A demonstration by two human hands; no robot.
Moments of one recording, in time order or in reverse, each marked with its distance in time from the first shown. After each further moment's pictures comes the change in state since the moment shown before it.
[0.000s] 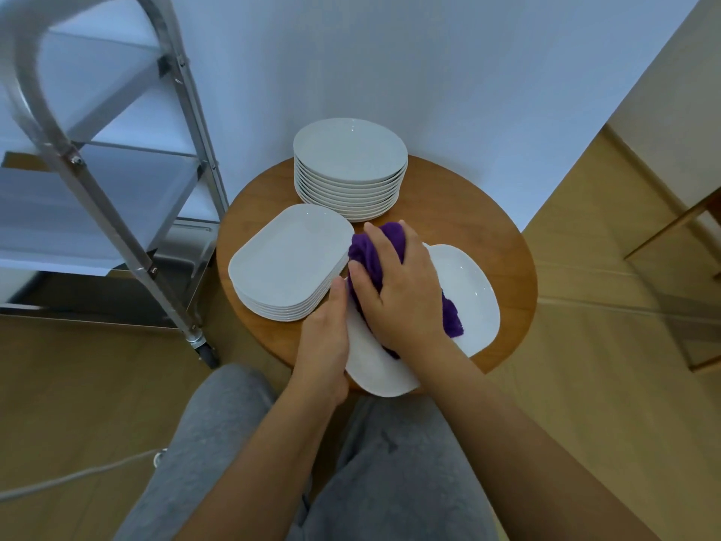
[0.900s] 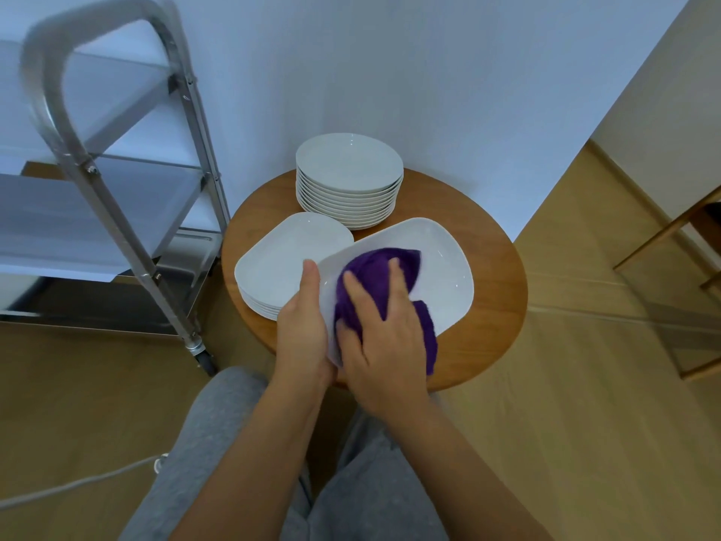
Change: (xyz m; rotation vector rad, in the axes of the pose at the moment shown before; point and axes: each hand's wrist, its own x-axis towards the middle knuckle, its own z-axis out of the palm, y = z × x) left_hand -0.017 0.024 -0.016 -0.197 0.034 0.004; right_hand -0.064 -0.037 -0.006 -0.035 0.037 0.000
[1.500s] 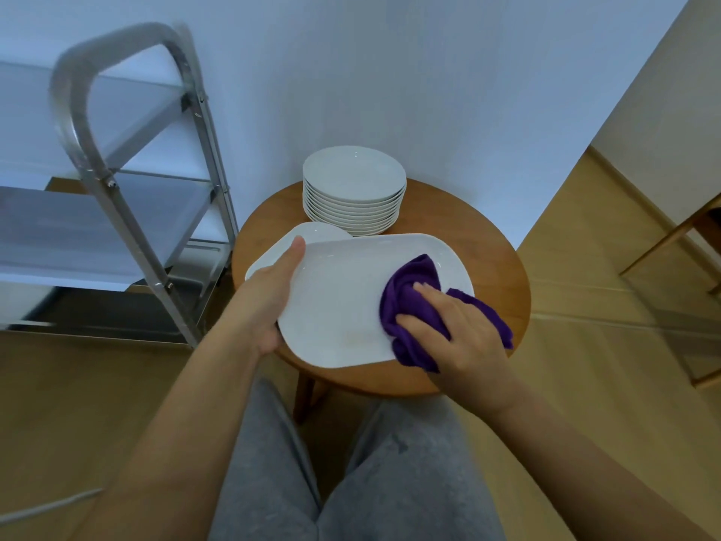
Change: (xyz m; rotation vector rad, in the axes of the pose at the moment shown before) left_hand 0.017 0.060 -0.028 0.214 -0.153 -0.087; right_hand 0.008 0.077 -0.048 -0.204 0.159 -0.652
